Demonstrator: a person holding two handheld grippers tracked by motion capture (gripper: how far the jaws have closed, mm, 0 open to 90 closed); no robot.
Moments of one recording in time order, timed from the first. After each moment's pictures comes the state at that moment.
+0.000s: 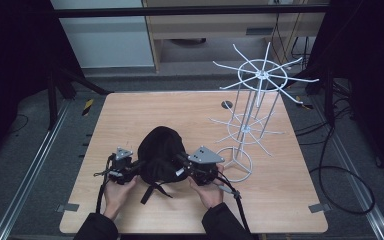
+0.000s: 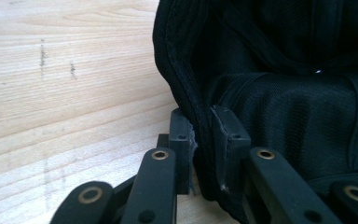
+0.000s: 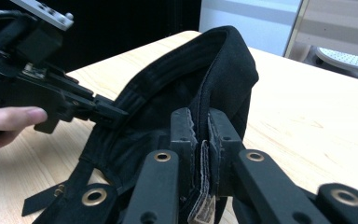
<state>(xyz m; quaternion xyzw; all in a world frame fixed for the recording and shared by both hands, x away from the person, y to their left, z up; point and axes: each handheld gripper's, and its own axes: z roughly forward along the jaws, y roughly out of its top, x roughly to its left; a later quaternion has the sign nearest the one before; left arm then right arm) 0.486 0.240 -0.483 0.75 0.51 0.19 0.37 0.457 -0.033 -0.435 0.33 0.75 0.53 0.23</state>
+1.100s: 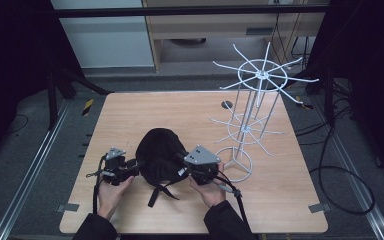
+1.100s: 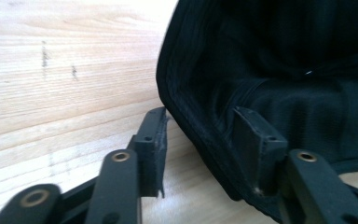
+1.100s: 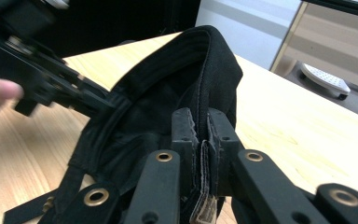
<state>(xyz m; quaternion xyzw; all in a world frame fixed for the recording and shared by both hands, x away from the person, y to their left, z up) 0.478 0.258 -0.468 0.74 0.52 0.16 0.41 0.451 -0.032 -0.417 0.29 0.77 0.49 0.28</state>
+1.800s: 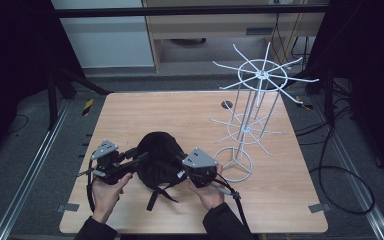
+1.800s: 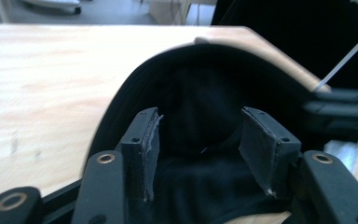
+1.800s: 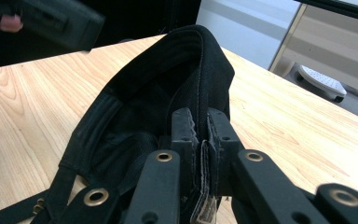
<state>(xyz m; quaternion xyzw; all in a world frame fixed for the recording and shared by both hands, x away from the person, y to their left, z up) 0.452 0.238 -0.396 0.71 0.46 0.16 0.52 0.446 -0.027 -0.421 0.28 0.77 0.49 0.28</state>
